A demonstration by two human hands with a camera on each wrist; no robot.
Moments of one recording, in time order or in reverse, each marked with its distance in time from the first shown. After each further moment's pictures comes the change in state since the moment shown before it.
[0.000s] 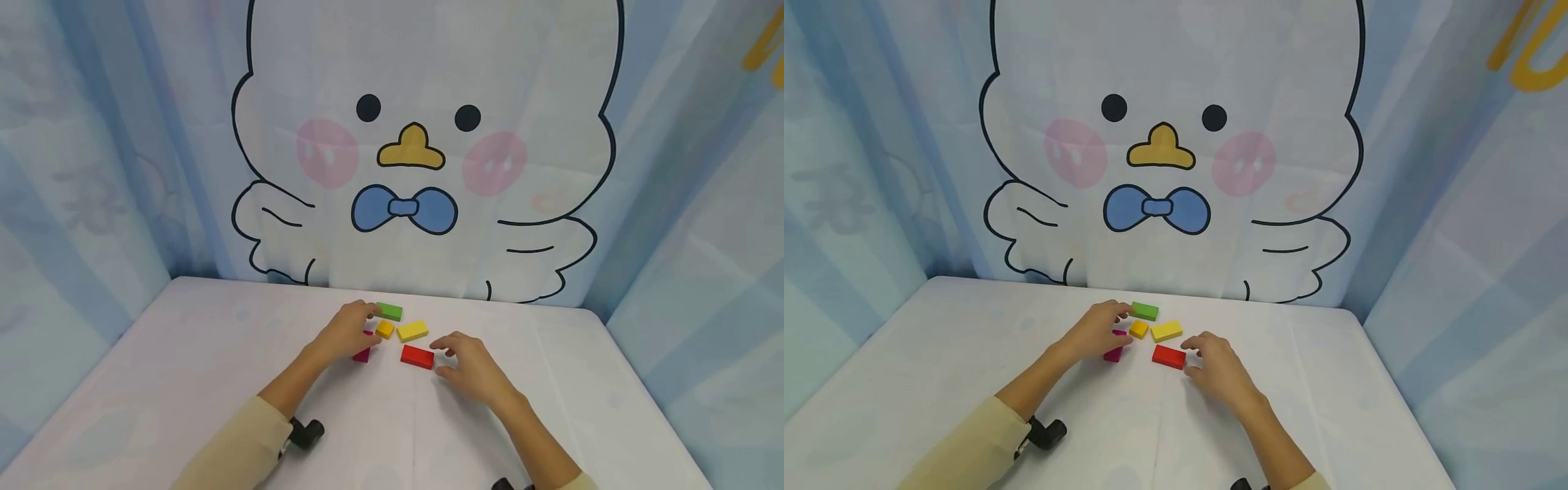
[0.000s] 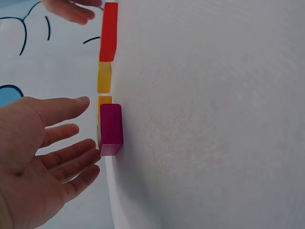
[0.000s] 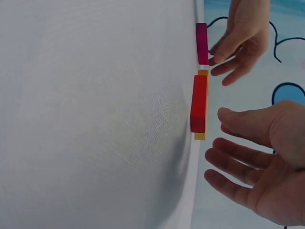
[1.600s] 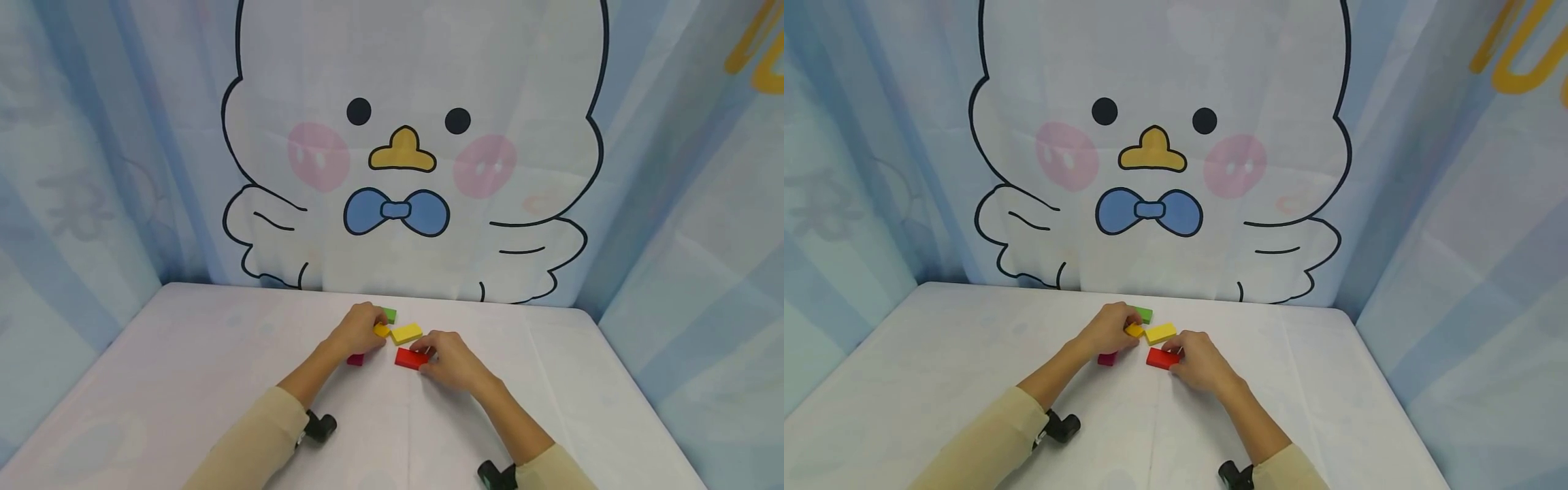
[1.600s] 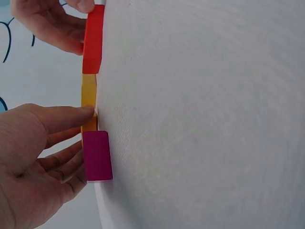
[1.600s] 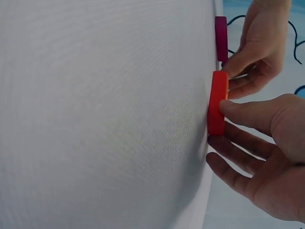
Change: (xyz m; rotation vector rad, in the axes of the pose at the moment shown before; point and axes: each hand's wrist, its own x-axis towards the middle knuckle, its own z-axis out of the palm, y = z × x) left_hand 0.026 0.012 0.020 -0.016 -0.013 0.036; right_hand 0.031 0.003 0.010 0.030 -0.100 -0.113
